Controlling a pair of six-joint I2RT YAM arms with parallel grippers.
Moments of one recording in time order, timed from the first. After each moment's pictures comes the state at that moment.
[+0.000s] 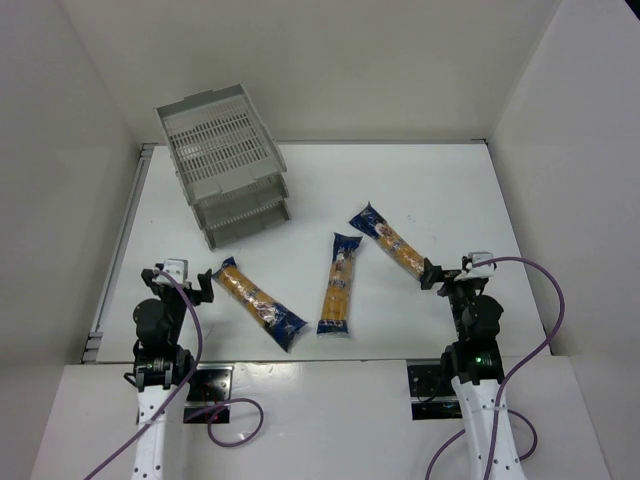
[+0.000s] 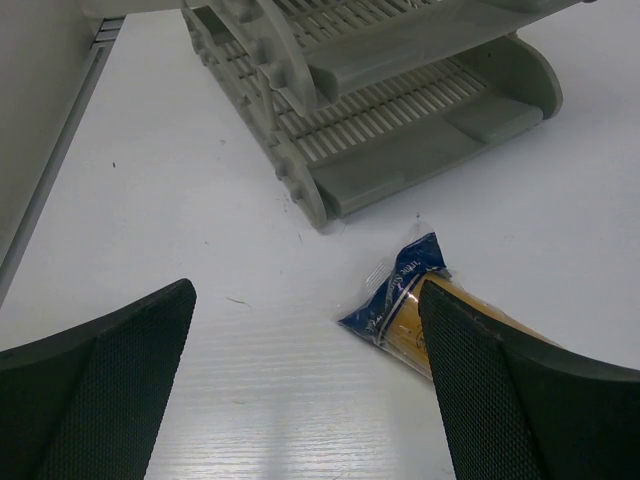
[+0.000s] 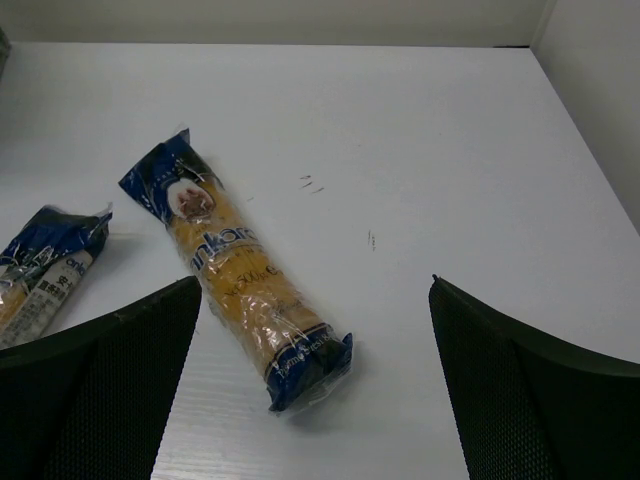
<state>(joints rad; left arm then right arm) 0.14 0.00 0.04 -0.12 0.16 0.08 0.01 0.01 0.04 -0.02 -0.02 0.02</state>
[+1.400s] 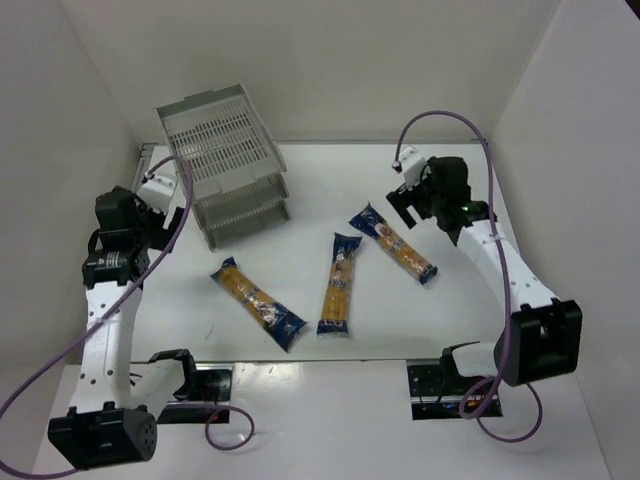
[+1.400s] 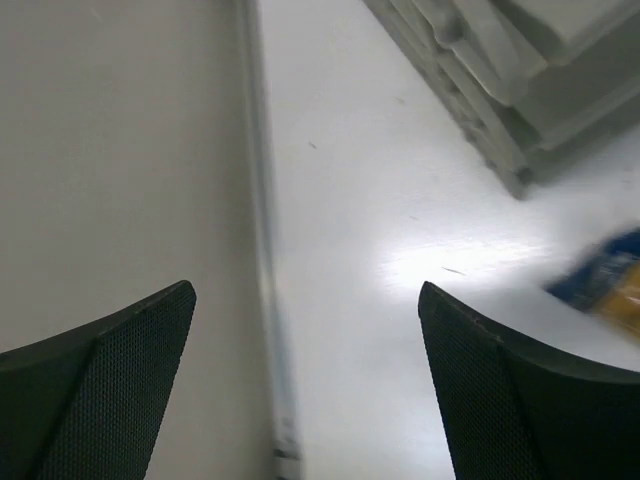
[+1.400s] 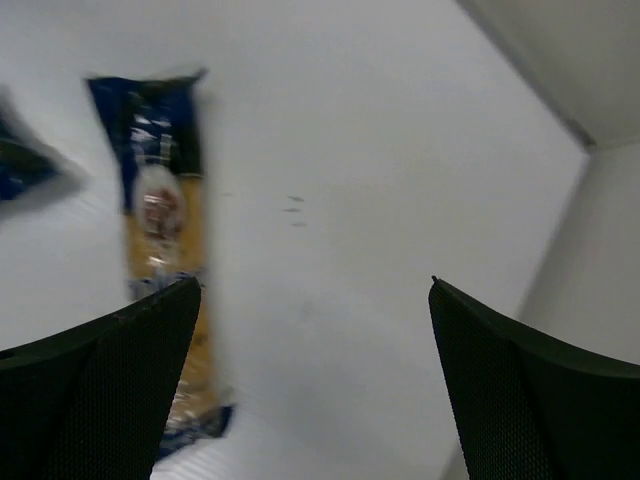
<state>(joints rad) 0.16 0.95 1.01 -0.54 -0.11 0.65 0.13 1.26 1.06 -0.34 -0.03 -0.63</state>
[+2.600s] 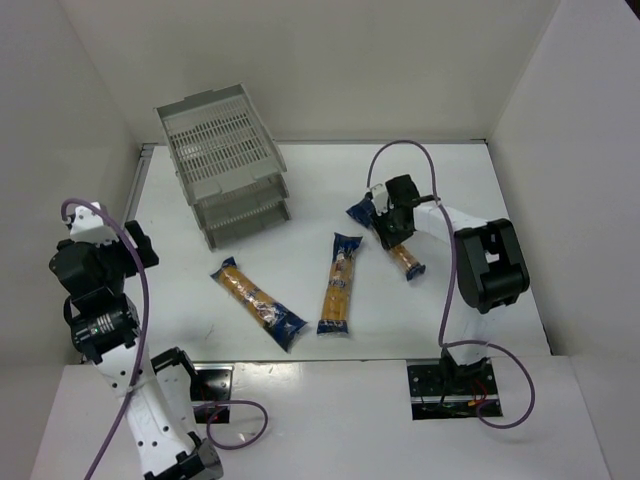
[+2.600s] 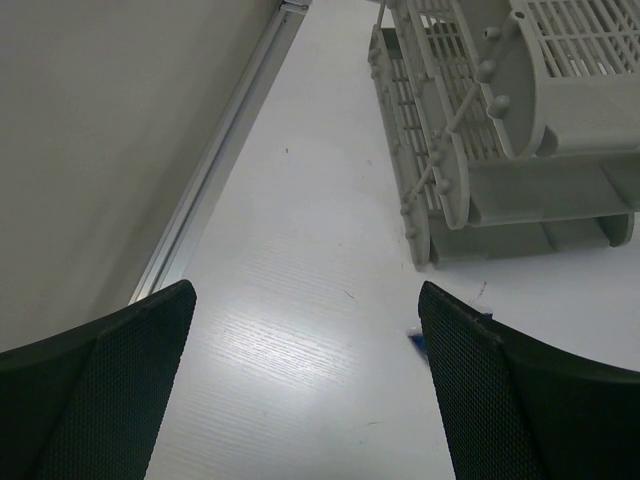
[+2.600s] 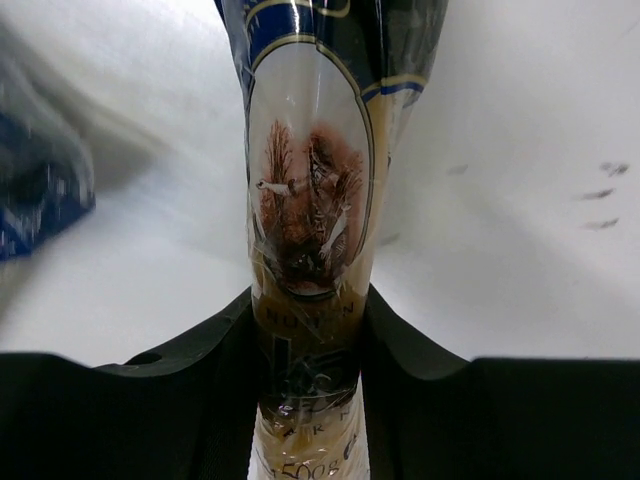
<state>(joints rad) 0.58 0.58 0.88 -0.61 0.24 0.01 0.28 1.83 1.14 -0.41 -0.05 -0.27</state>
